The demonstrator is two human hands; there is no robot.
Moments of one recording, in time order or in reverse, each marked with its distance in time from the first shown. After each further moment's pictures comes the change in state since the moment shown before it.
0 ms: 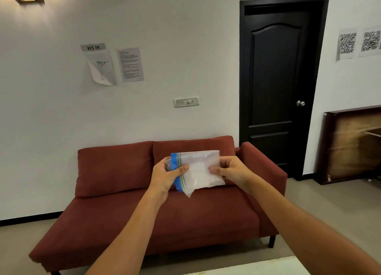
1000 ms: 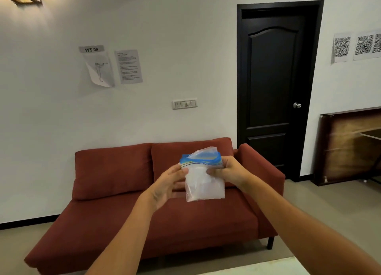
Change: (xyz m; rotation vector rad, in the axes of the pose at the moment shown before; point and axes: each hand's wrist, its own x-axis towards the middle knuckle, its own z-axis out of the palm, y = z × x) left_hand -0.014 0.009 -0.010 0.031 -0.402 -0.284; right_hand -0.006 -0.016 0.013 -0.064 0.027 -0.010
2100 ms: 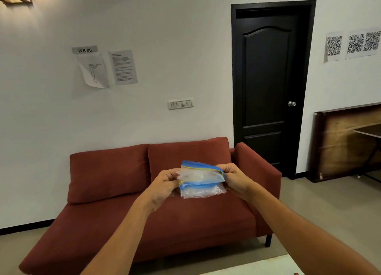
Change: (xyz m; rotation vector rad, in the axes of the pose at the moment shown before) left_hand -0.008 0.005 0.007 0.196 -0.012 0.180; right_hand -0.010 0.026 -0.003 0.061 -0.027 0.026
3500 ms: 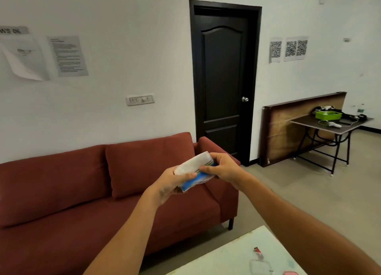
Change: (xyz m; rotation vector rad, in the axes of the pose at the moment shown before) left_hand 0.069 -0.026 0.064 -0.043 -0.217 -0.205; right_hand -0.036 -0.019 -0.038 -0.226 0.325 0.117
